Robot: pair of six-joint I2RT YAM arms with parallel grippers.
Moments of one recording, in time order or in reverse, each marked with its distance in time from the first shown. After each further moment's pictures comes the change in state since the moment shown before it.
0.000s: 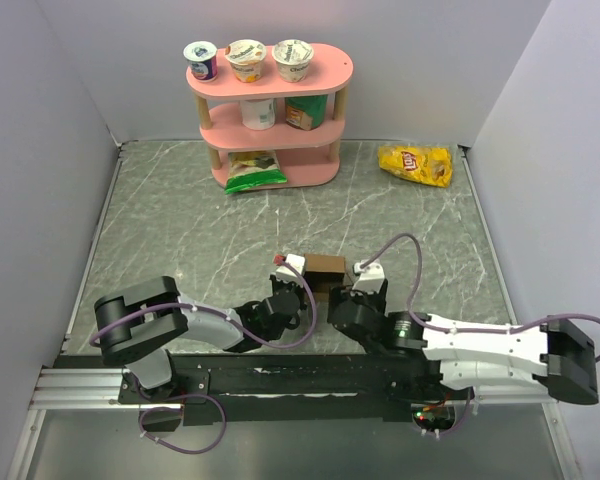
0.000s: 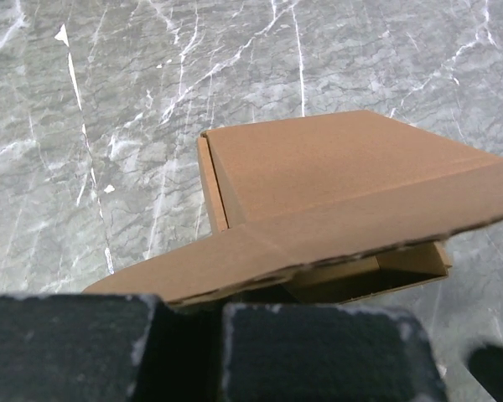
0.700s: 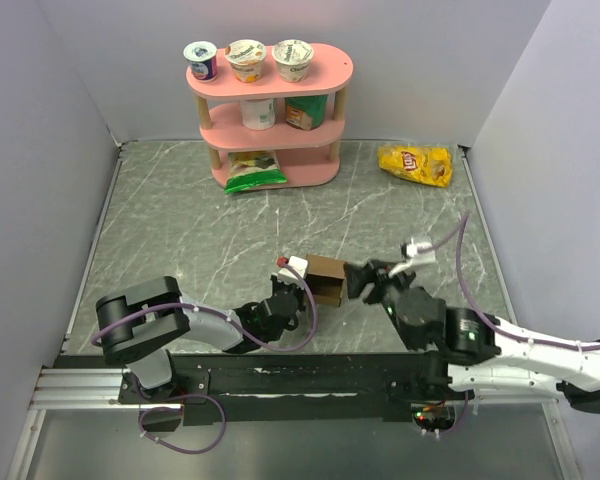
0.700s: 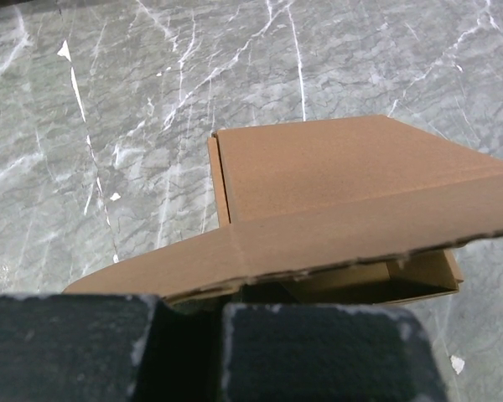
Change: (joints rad) left arm -0.002 0.007 -0.014 0.045 0.009 0.082; right arm 0.106 -0.364 0.211 -0.034 0.114 -0.258
